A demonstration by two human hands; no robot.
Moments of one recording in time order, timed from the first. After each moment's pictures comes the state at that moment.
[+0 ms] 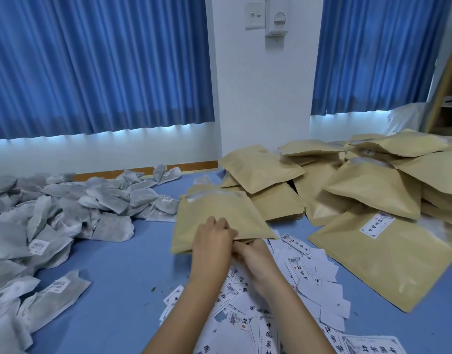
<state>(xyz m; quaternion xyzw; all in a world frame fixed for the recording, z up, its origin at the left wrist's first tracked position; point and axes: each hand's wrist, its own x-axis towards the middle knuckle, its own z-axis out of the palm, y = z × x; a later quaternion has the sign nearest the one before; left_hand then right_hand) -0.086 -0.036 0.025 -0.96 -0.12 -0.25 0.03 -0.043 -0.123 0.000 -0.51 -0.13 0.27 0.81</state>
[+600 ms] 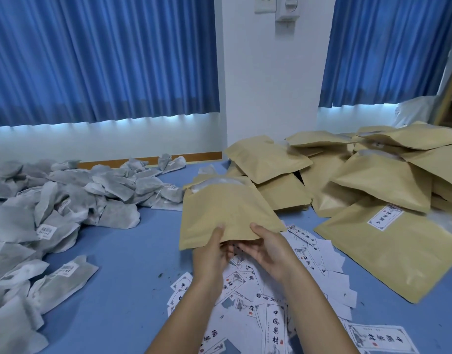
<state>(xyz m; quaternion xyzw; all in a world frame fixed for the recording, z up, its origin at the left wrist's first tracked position) -0.101 -0.040 -0.008 -0.44 -0.30 -0.25 -0.81 -0.024 -0.131 -0.008 -0.45 -0.02 0.31 0.84</state>
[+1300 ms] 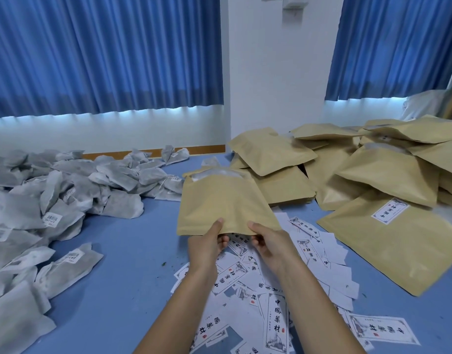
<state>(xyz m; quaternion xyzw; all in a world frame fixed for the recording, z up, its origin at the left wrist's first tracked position) -0.103 -0.024 -0.015 -0.48 -0.32 -0.28 -0.77 -0.029 -0.128 -0.016 -0.49 0.04 0.27 0.83</state>
